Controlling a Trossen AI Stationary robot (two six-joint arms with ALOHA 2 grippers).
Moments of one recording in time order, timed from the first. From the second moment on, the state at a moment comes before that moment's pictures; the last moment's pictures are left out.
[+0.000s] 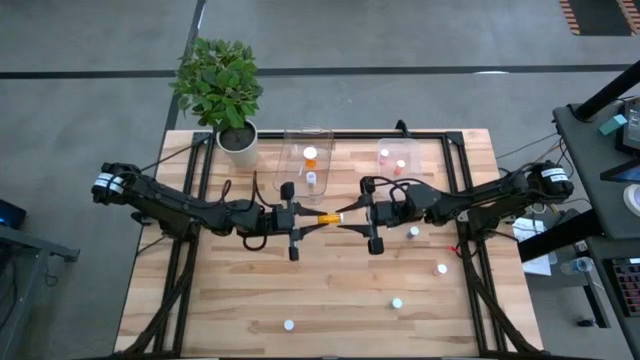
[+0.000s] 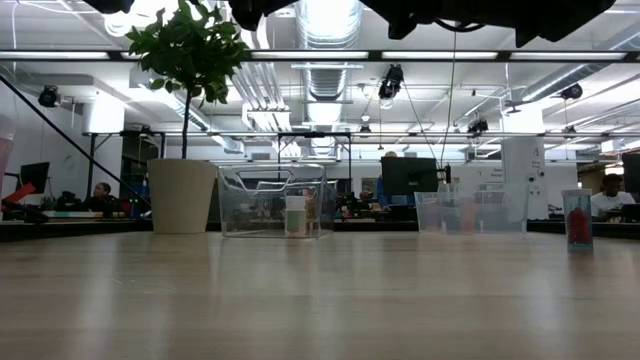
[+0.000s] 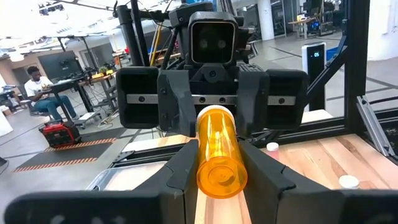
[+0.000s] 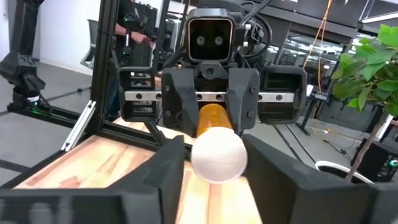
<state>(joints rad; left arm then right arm) -0.22 1.36 0.78 0.64 -0.33 0.22 0.09 1.37 0.68 0.79 -0.08 -0.25</state>
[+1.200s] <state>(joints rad) -0.21 1.14 0.78 0.29 -0.33 0.34 0.05 1.22 0.91 -0.10 0.24 -0.10</state>
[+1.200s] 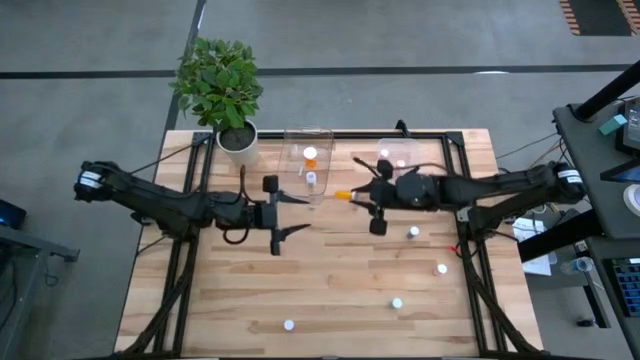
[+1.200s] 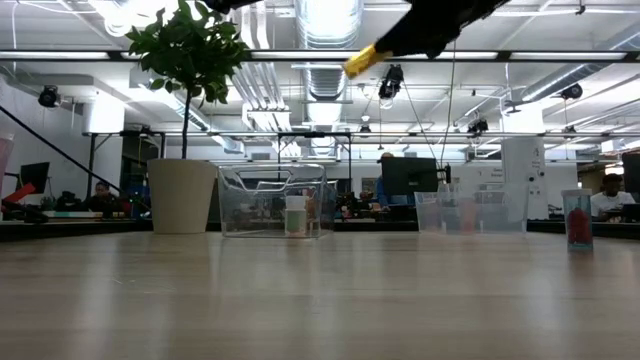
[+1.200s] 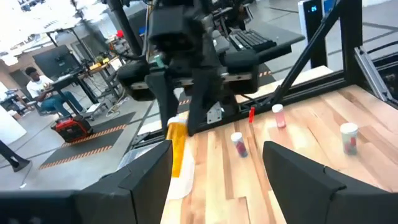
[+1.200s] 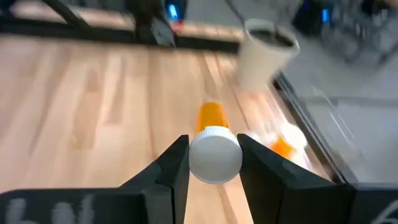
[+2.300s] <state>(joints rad) -0.22 1.13 0.78 0.14 -0.34 0.37 -0.62 1.57 1.38 -1.16 -0.06 -0.25</state>
